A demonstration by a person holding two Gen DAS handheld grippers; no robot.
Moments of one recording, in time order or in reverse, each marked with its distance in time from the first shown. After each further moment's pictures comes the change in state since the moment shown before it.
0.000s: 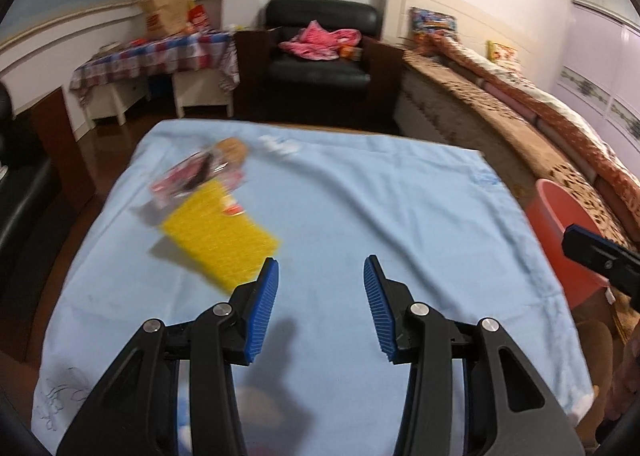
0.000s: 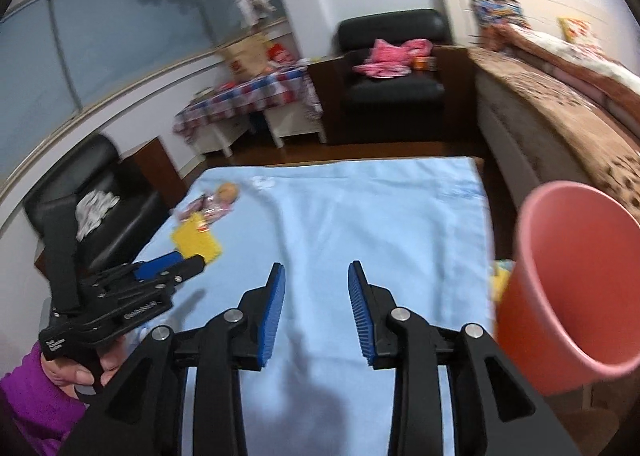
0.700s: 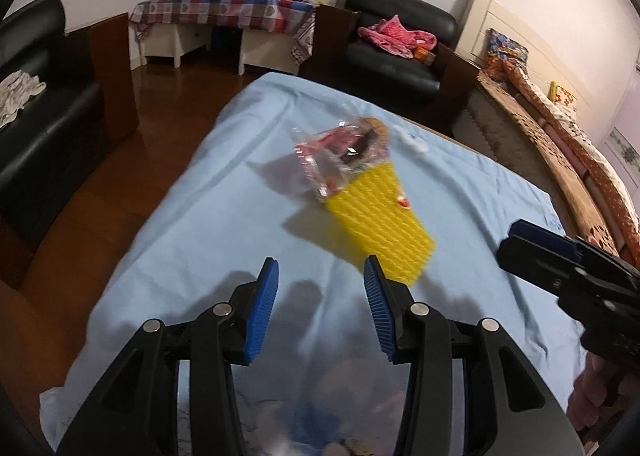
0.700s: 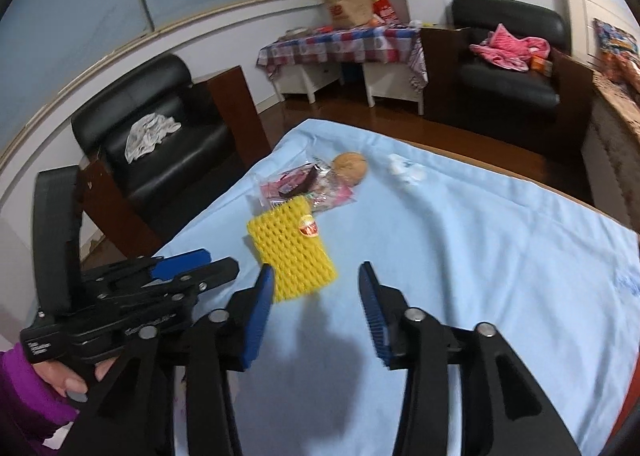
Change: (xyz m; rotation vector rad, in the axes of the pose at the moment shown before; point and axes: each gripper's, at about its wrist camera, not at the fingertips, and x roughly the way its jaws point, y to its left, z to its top) left arm 0.003 0.110 -0.008 -0.251 0.062 0.075; right arm 0.139 0.116 0.032 -0.251 0.179 0.220
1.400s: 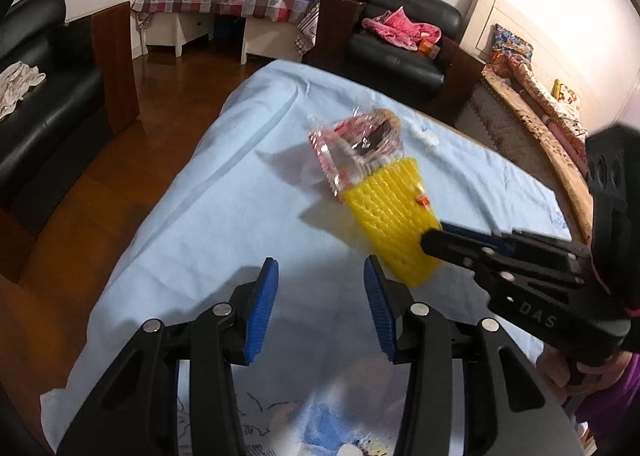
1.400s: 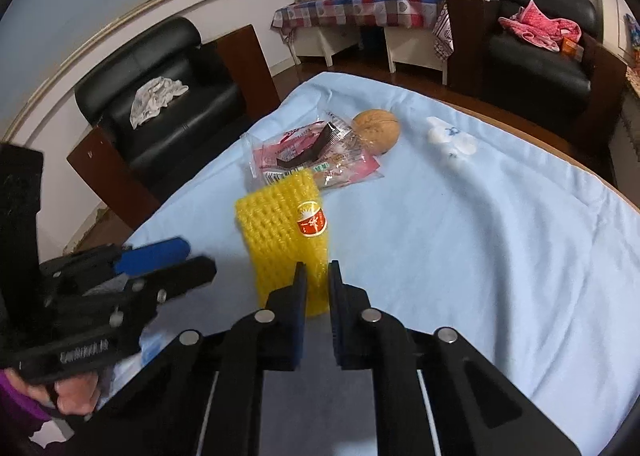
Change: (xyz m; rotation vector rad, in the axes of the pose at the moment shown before) left arm 0.003 0.006 0.005 -0.006 0.021 -0.012; right arm 0.067 -0.005 0.005 -0.027 0.129 0.056
